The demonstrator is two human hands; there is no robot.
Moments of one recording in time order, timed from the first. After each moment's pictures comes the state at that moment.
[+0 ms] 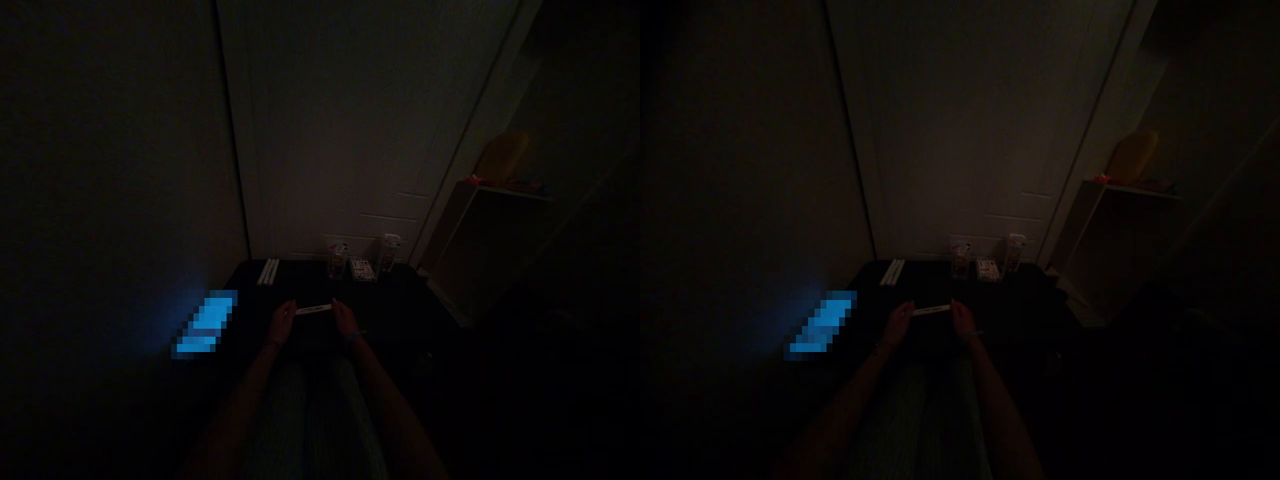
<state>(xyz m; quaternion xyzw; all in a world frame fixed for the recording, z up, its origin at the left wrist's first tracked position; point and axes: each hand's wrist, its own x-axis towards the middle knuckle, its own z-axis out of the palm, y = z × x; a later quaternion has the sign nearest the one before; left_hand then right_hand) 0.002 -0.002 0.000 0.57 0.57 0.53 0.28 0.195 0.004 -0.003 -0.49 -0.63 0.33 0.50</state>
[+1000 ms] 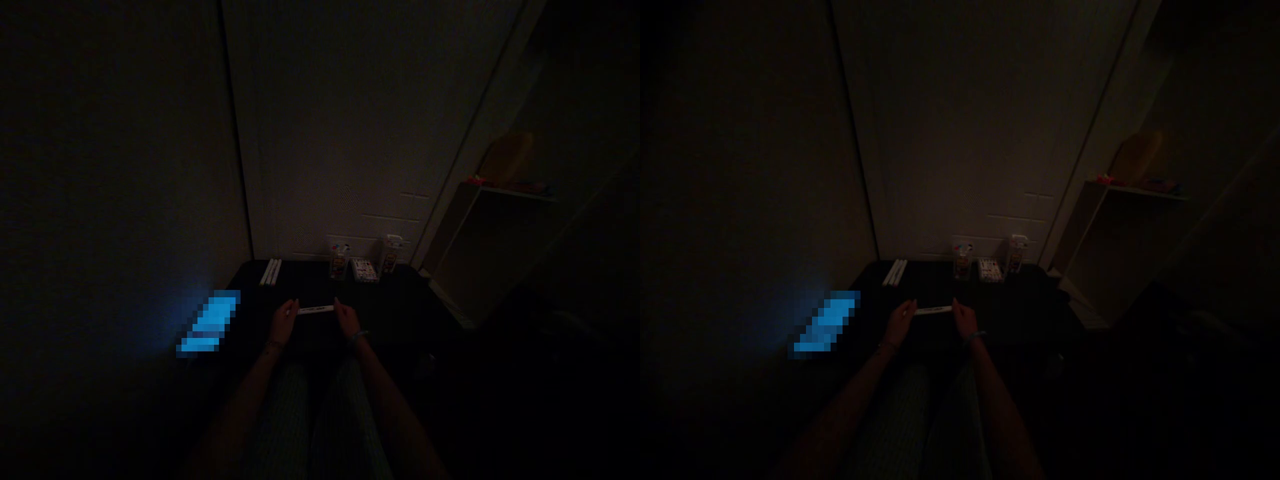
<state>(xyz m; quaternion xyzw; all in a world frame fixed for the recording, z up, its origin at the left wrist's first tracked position) 0.004 -0.007 0.007 0.56 0.54 0.55 0.29 0.195 0.007 -0.003 -0.52 -0.61 0.34 0.48</state>
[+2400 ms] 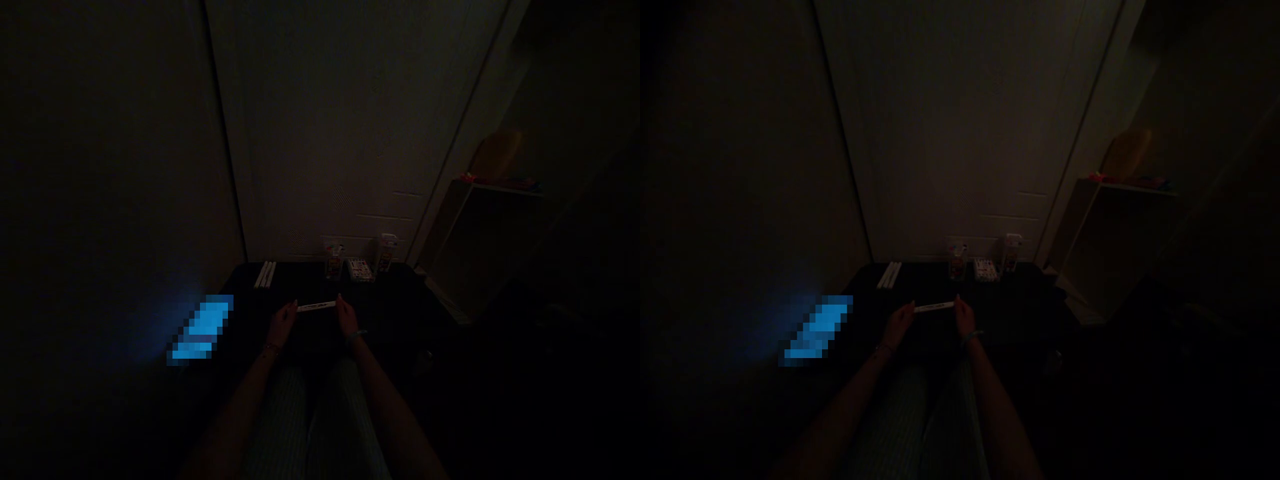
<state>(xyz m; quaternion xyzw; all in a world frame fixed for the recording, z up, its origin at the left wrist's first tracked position) 0.007 -0.004 -0.003 0.55 0.56 0.52 0.32 0.197 0.009 -0.001 -0.48 -0.54 0.39 0.56</state>
